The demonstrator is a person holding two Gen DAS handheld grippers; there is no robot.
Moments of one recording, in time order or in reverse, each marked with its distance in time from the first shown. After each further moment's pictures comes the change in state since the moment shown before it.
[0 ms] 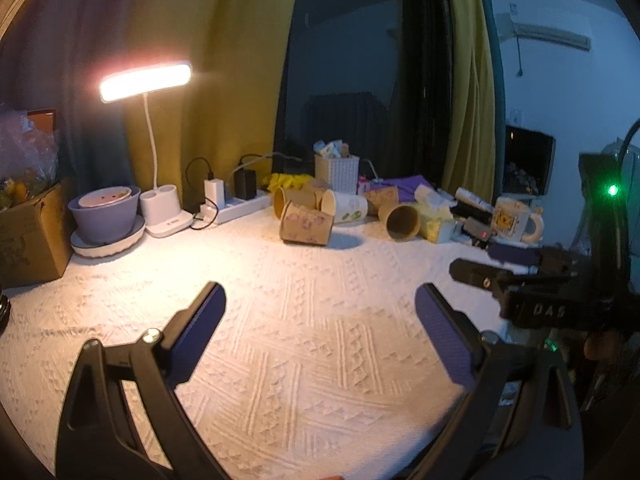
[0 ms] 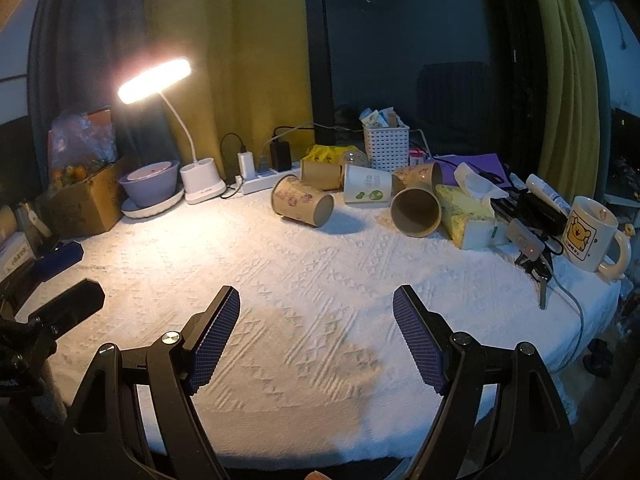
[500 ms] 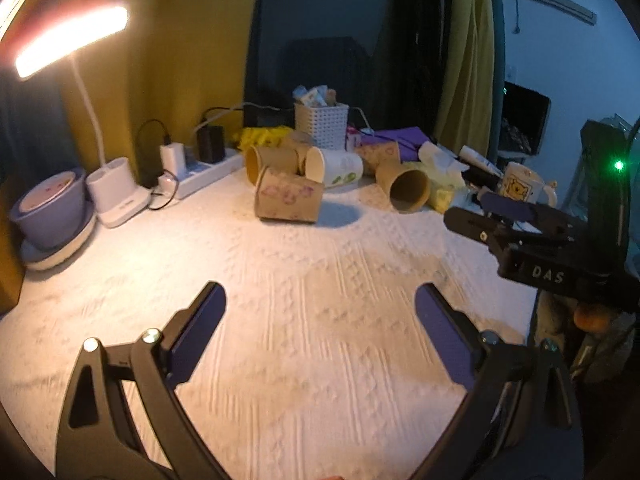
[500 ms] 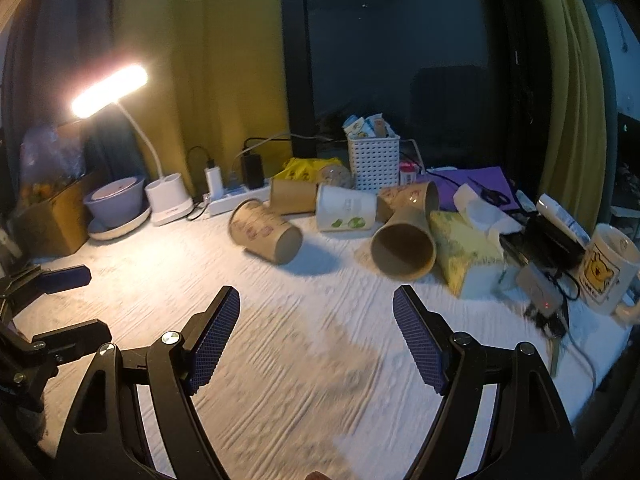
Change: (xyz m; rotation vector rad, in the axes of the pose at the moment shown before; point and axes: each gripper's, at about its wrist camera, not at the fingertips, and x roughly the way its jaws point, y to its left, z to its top) left arm 0.103 0.009 0.040 0.031 0.228 -0.089; right arm 0.070 -0.045 0.046 0.008 -0.021 -0.017
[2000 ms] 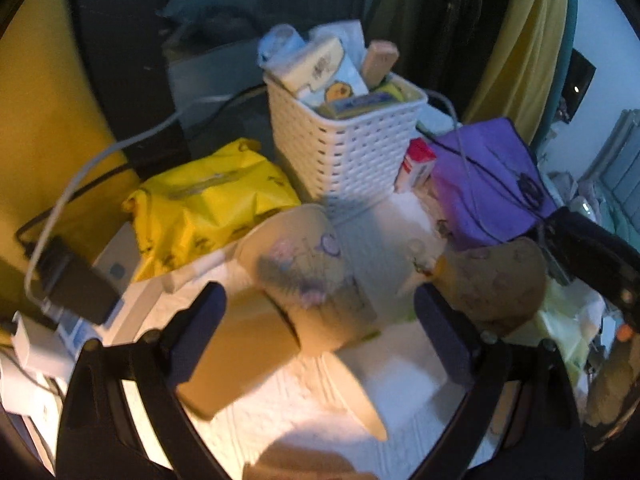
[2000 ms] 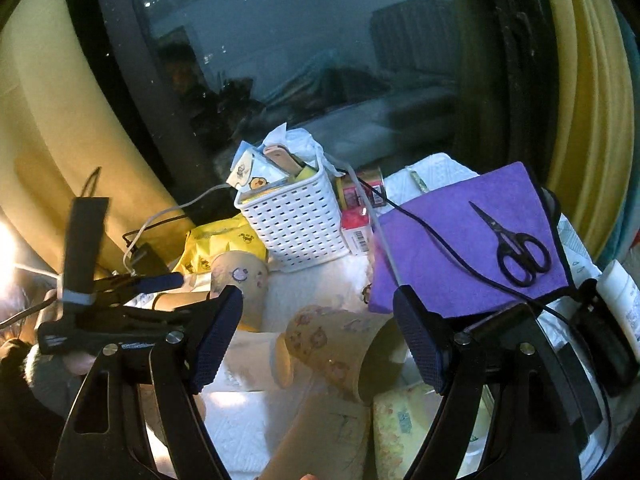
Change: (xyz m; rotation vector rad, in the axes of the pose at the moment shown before) left arm 0.332 0.028 0.223 0.034 0.366 -0.036; right arm 0.196 -0.151 0.140 0.297 0.168 0.033
